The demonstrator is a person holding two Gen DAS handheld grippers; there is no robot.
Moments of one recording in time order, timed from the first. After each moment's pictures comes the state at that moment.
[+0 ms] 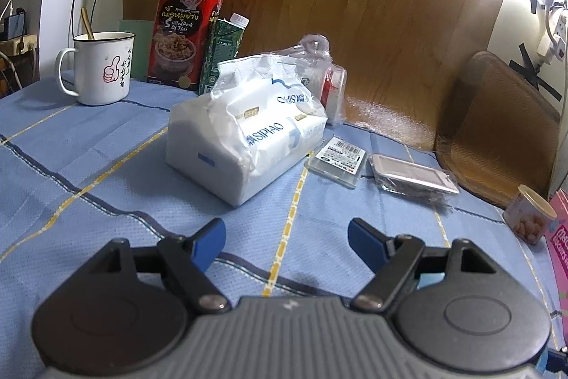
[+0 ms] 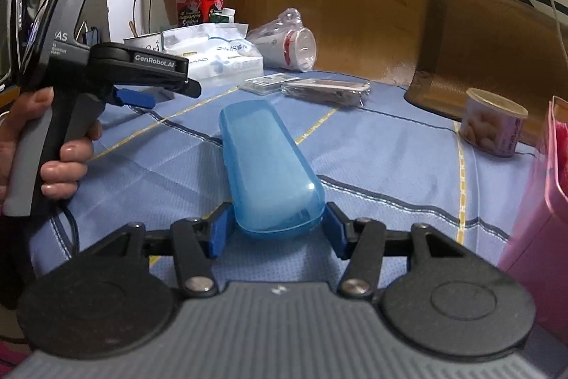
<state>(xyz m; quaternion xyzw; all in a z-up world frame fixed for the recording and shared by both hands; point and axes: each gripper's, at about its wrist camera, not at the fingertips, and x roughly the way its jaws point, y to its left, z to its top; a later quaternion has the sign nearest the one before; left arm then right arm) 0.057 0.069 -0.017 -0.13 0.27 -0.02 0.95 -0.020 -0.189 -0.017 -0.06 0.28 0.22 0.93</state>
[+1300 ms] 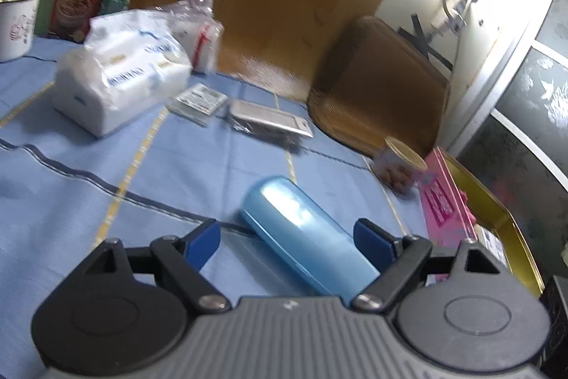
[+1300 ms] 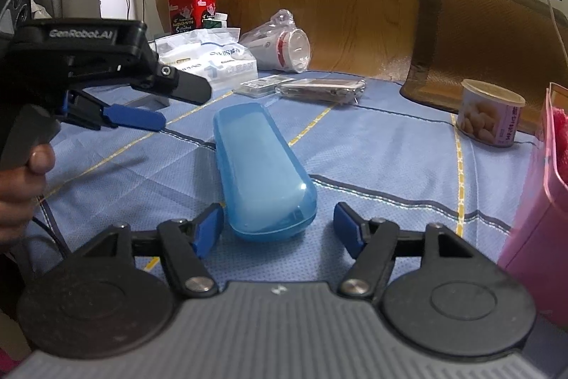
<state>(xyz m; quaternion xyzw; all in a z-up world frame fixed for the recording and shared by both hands) 0.010 0.025 0.000 -0.18 0.32 -0.21 0.91 -0.024 -0.187 -0.018 -0.03 0.27 0.20 0.94</state>
